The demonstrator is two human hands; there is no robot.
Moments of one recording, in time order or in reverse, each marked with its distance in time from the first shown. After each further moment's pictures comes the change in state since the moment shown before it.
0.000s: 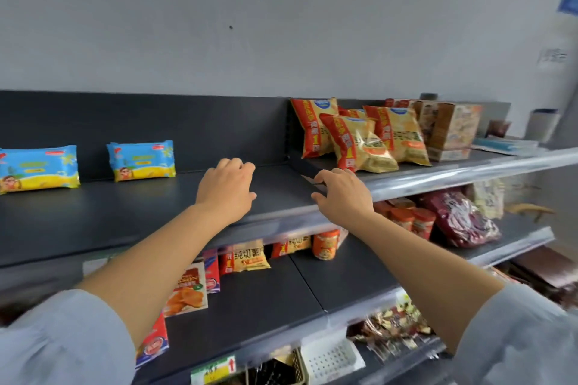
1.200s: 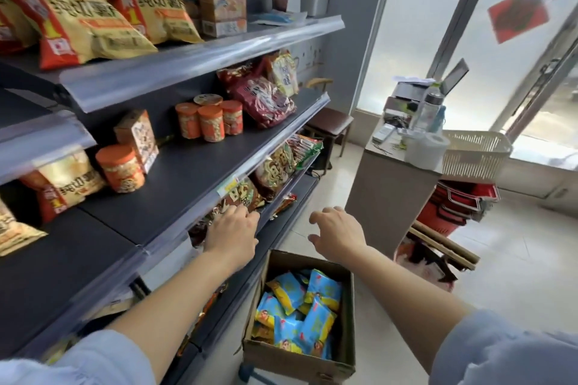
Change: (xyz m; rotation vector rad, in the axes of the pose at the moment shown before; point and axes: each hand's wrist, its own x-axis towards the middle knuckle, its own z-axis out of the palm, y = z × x) left_hand -0.126 0.336 0.169 -0.273 -0.440 0.677; right_hand -0.315 0.238 0.022 -0.259 -0.385 0.659
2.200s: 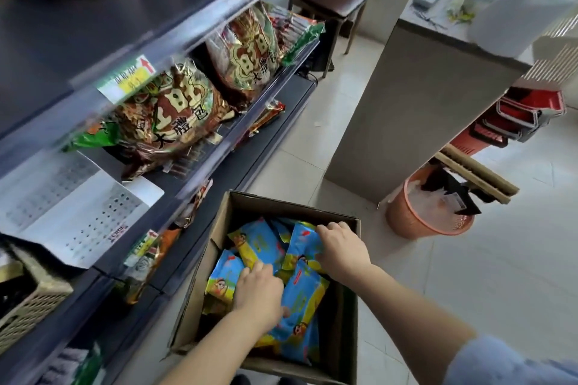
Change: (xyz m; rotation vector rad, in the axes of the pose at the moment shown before) left_hand 0.044 0.118 0.326 -0.049 -0.691 0.077; right_hand 0.055 0.132 0.304 0.067 -0.441 0.125
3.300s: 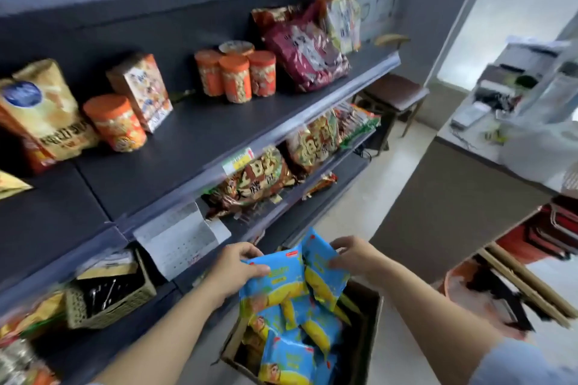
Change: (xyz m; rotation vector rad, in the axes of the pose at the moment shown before) left_hand -0.119 -0.089 -0.150 -1.197 0.446 -0.325; right_hand -0.008 -0.045 -0.165 0.675 -0.266 0.005
